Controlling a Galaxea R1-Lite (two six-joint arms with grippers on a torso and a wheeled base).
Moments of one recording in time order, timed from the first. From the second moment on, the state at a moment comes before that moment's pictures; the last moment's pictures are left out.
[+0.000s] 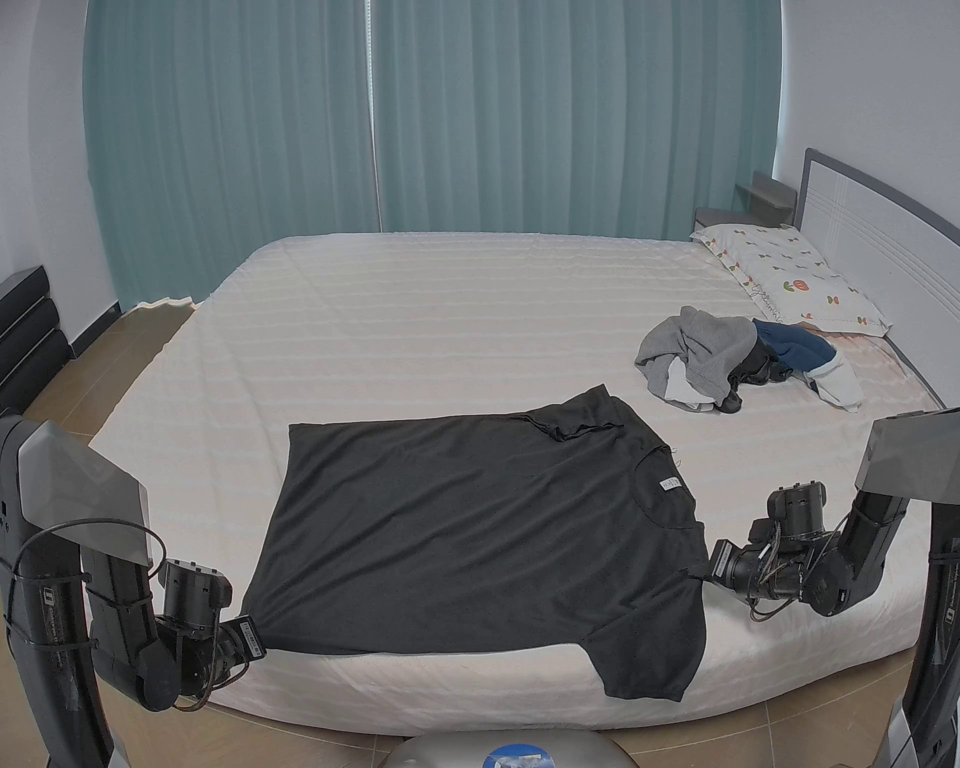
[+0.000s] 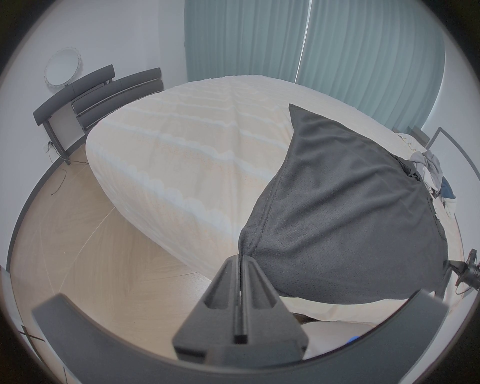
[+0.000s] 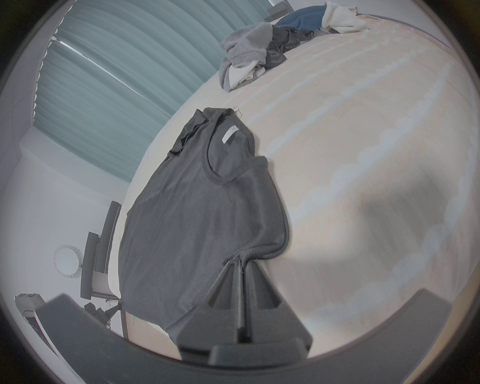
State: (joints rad) left arm -0.13 2.27 -0.14 -1.24 0.28 -0.51; right arm 0.10 2.30 -0.57 -0.99 0.27 0.61
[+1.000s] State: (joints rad) left arm -0.13 2.25 -0.15 -1.24 0.26 -0.53; right arm 0.06 2.25 -0.54 -1.00 0.29 0.60
